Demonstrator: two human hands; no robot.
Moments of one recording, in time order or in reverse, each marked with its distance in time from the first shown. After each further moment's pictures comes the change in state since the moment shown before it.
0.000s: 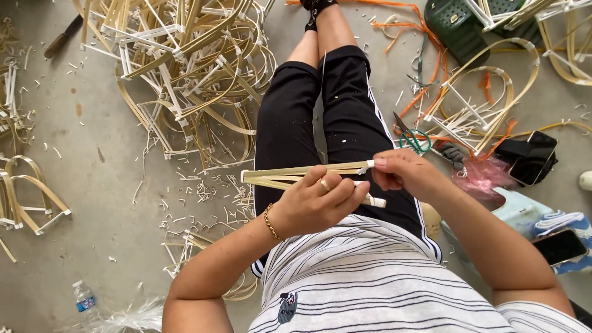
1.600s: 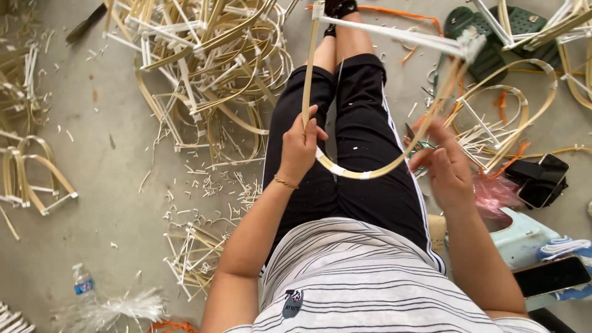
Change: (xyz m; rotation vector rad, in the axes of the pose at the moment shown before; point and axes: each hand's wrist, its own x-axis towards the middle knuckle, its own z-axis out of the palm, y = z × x) left_hand -0.058 -0.067 0.119 -0.716 0.233 -1.223; right_hand -0.012 -0.053 0.021 -0.336 0.746 -0.861
